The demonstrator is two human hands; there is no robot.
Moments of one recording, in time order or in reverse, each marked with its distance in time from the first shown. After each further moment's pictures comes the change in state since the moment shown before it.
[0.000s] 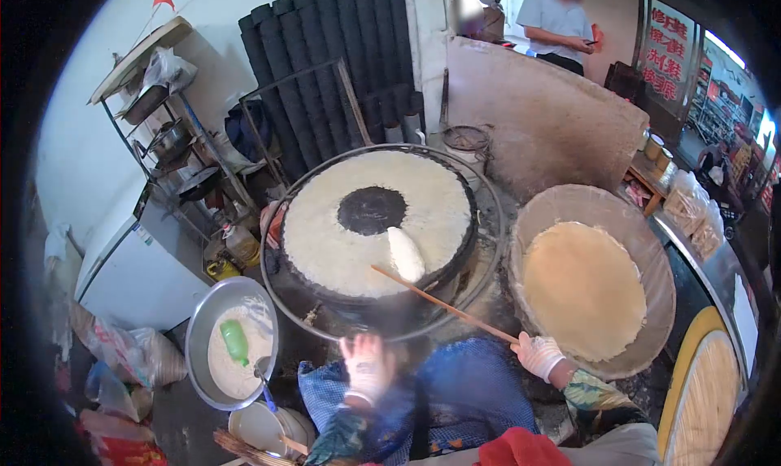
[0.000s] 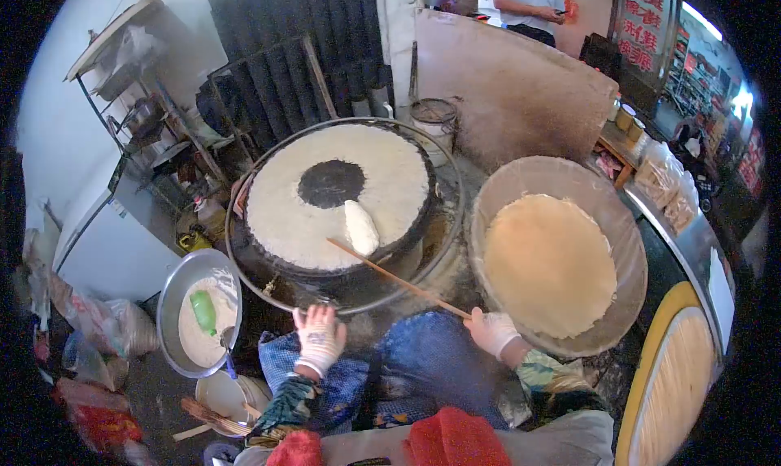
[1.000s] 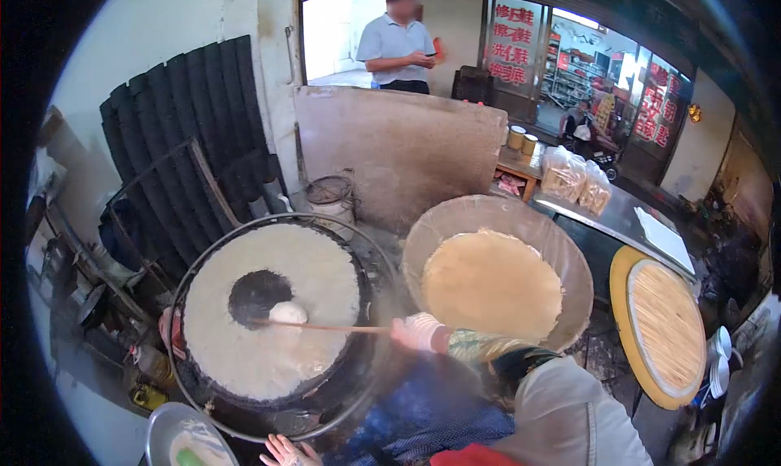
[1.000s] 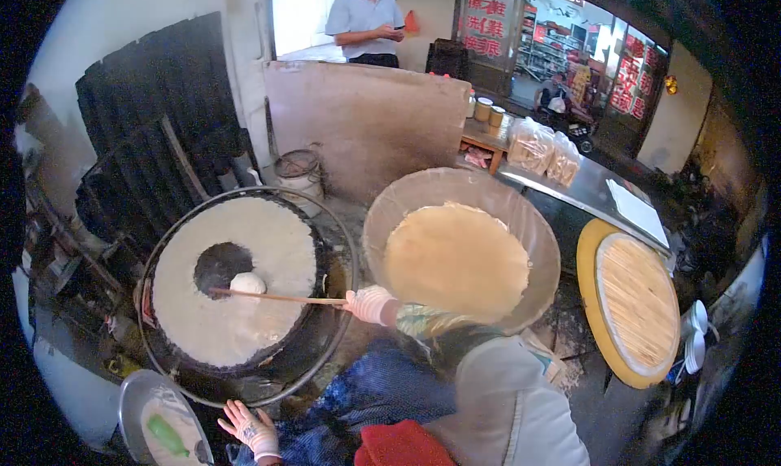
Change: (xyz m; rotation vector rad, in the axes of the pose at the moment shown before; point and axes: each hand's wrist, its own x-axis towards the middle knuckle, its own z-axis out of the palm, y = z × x) left_hand -0.019 -0.088 0.031 0.142 0.086 -0.203; right_hand 0.152 -0.042 -0.041 -0.169 0.154 -0.057
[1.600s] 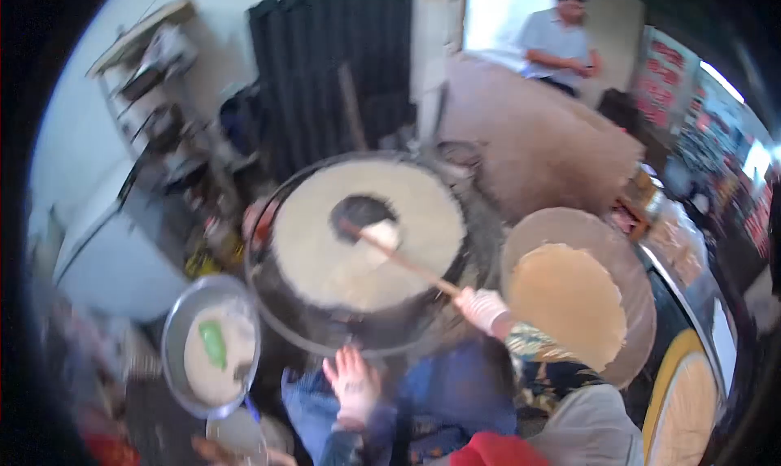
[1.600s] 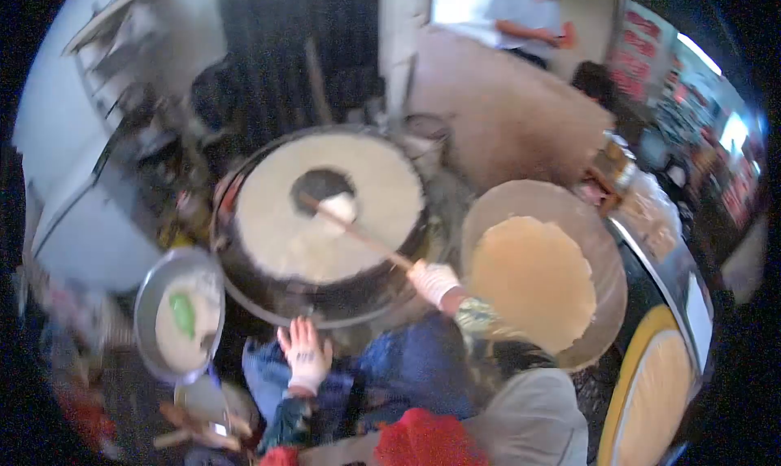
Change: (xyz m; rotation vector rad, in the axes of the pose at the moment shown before) left_hand -0.005 0.079 -0.033 -0.172 -0.070 0.015; right_hand 0.015 -0.019 -0.002 -0.167 0.118 -0.334
